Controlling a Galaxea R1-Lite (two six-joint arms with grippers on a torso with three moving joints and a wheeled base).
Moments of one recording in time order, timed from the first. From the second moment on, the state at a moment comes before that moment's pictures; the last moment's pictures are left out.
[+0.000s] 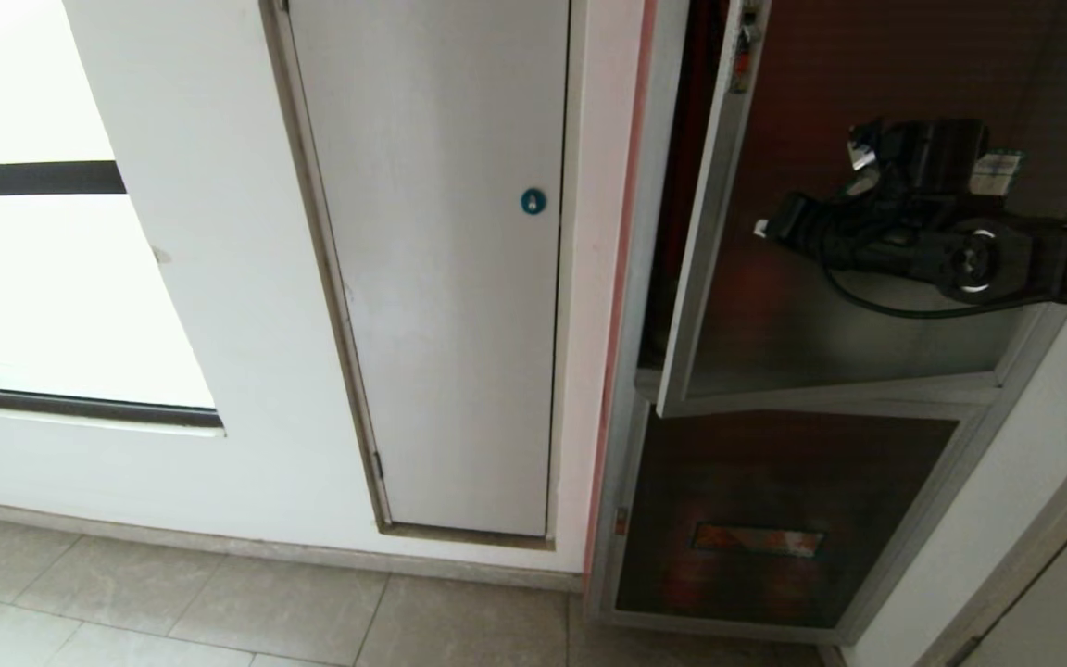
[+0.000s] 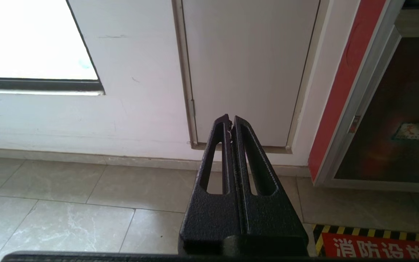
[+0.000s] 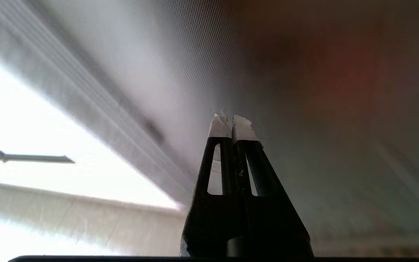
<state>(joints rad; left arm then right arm) -0.01 0.00 0.00 0.01 -0.02 0.02 0.03 2.07 -1.77 -0.18 0.17 0.38</state>
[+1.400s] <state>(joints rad) -0.01 0.00 0.00 0.01 -0.02 0.02 0.05 0.55 -0.64 0.02 -0.25 0.13</state>
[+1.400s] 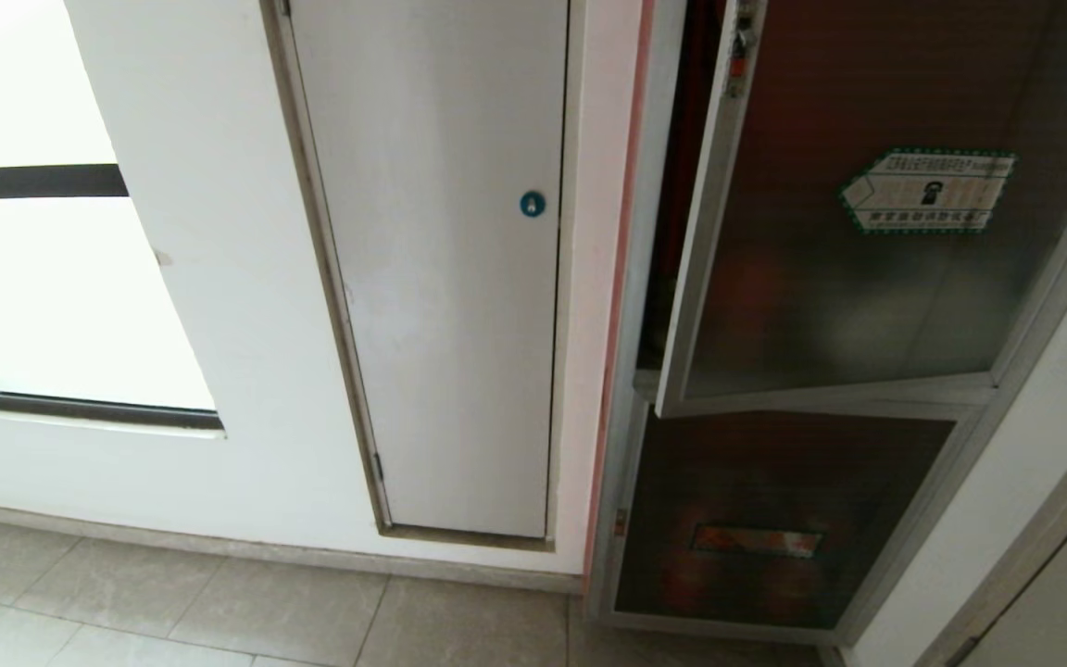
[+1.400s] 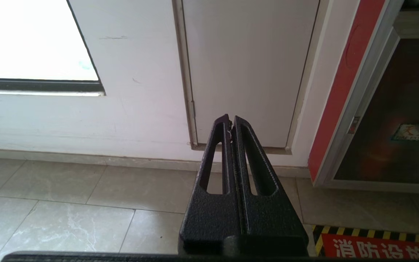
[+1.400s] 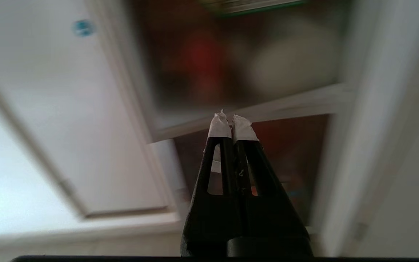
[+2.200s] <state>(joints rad) -0.01 0.00 0.00 0.01 -0.02 0.02 0.02 0.07 -0.22 0.02 -0.12 -0.05</state>
